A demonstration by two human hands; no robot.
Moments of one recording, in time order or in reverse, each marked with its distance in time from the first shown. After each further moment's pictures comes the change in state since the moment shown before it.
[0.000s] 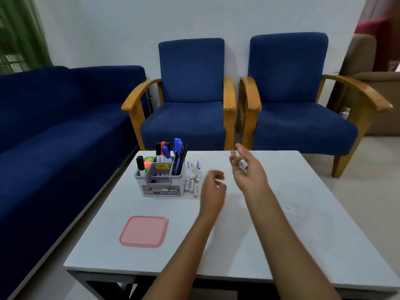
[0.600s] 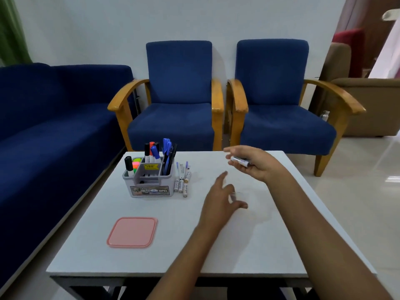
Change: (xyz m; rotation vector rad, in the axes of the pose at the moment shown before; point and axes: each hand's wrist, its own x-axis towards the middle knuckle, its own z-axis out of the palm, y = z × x) left_hand -0.030 0.010 0.015 0.498 -0.257 0.282; right_hand -0.011 -0.070 0.016 -0.871 -0.026 0.177
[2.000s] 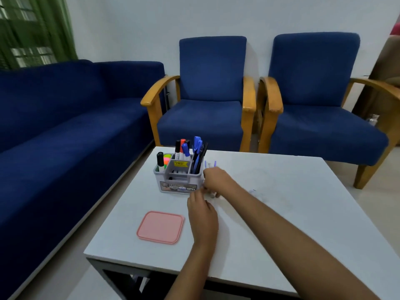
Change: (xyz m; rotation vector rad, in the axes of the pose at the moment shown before) left_hand -0.035 -0.062 -0.026 -0.102 0.585 -0.449; right_hand 0.066 0.078 0.141 -1.551 -0.130 -0.211
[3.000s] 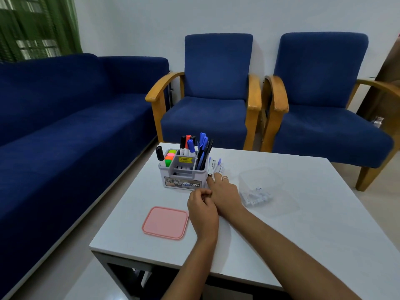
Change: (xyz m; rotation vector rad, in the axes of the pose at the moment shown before) left_hand 0.008 -0.010 0.002 -0.223 0.114 -0.159; right_hand -0.011 0.022 0.069 -0.212 0.348 -0.143
